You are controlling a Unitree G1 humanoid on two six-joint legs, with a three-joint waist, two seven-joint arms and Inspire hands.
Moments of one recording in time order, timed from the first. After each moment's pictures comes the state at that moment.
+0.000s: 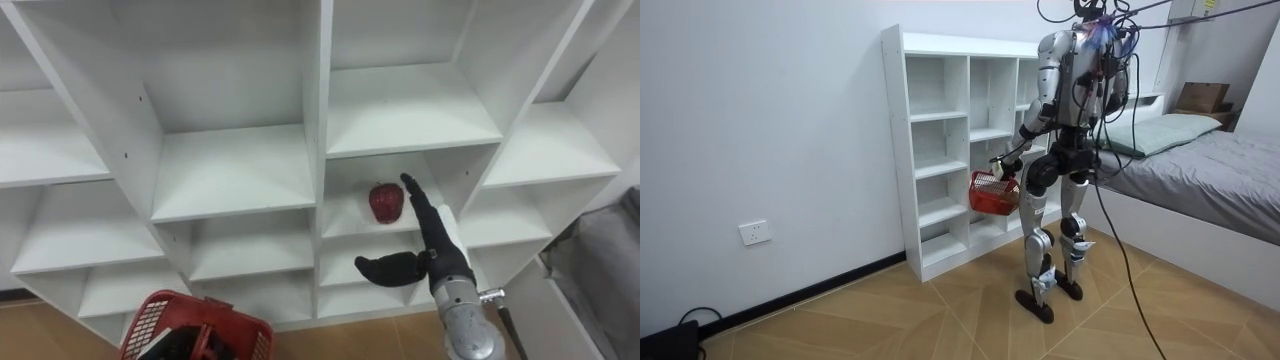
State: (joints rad) left arm 0.20 0.23 -0.16 0.75 -0.08 -0.14 -0.19; right arm 0.10 -0.26 0.12 0.37 -0.11 -0.18 -0.07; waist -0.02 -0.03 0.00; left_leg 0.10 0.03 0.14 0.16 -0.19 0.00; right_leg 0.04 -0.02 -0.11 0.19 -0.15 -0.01
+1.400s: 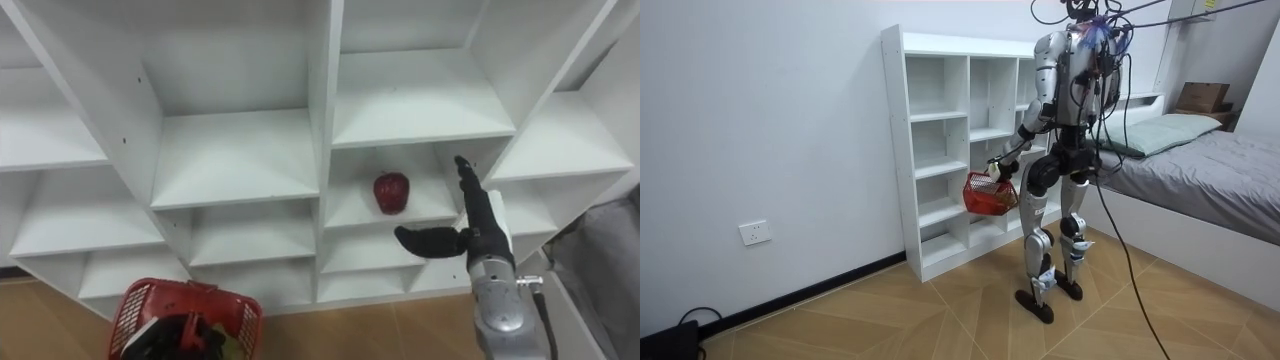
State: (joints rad) left arm 0.20 0.23 -0.08 0.70 -0.03 -0.13 -0.19; right arm -0.06 -0.33 0.02 0.57 -0.01 -0.19 -0.14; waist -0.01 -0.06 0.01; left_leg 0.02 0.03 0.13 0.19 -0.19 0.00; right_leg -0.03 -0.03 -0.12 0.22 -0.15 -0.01
